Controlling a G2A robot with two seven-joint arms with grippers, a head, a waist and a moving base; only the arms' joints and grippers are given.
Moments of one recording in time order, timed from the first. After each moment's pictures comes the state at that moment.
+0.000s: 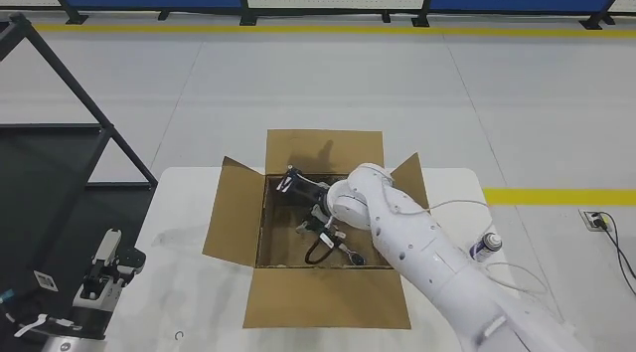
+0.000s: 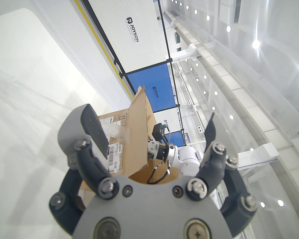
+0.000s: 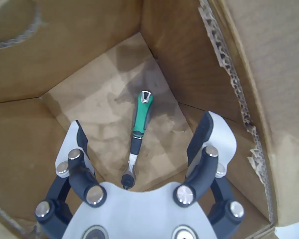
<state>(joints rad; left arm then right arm) 1.61 -1.27 -1.94 -2.01 -0.15 -0.09 -0.28 -0.16 -1.58 0.60 -0.78 -0.94 -0.42 0.89</state>
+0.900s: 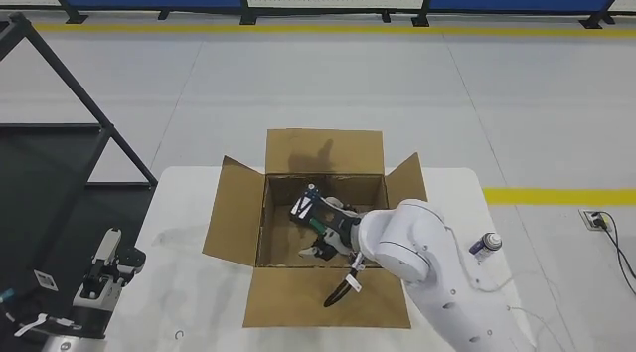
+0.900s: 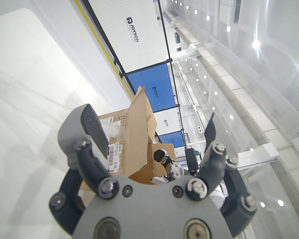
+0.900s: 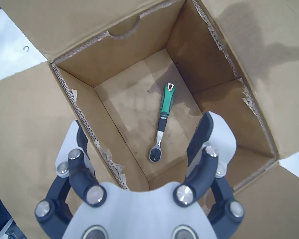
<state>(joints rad) 1.61 -1.27 -1.94 -2.01 -0.15 -0.09 -0.28 -0.58 -1.39 0.95 -1.56 -1.01 -0.40 1.07</state>
